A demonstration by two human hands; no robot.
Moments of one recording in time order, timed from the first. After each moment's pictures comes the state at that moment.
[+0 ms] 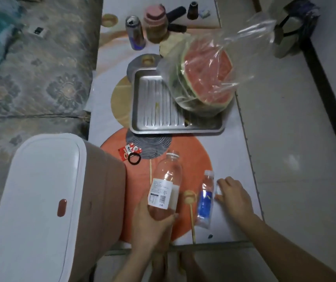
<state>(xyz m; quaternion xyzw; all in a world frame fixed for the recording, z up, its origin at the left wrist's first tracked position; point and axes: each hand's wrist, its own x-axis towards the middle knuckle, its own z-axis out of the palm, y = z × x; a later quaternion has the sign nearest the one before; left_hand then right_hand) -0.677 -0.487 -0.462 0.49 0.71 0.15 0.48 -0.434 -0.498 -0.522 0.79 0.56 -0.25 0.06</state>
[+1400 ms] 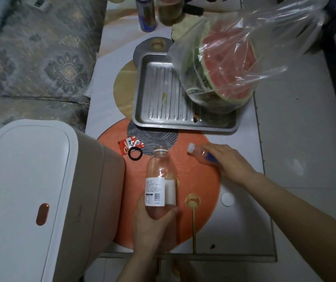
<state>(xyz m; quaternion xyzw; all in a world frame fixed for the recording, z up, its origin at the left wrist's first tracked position) -0.670 -0.483 -0.503 0.36 0.75 0.20 0.52 -0.410 -0.391 -0.520 0.64 0.72 -0.28 0.00</state>
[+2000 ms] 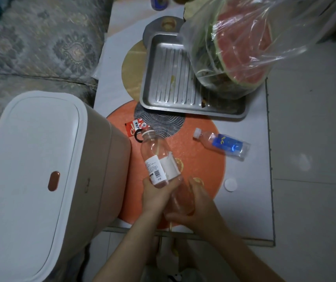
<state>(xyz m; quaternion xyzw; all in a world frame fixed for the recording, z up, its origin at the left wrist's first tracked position) -0.656 -0.463 -0.501 0.19 0.75 0.19 0.61 -0.532 -0.512 -0.488 0.67 0.49 -0.53 -0.18</state>
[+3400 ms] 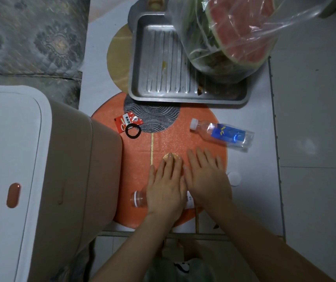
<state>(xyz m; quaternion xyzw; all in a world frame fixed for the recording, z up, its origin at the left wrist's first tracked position) -0.636 -0.467 -0.527 0.76 0.58 -0.07 0.27 -0.511 -0.468 -0.534 0.71 0.66 -0.24 0.06</state>
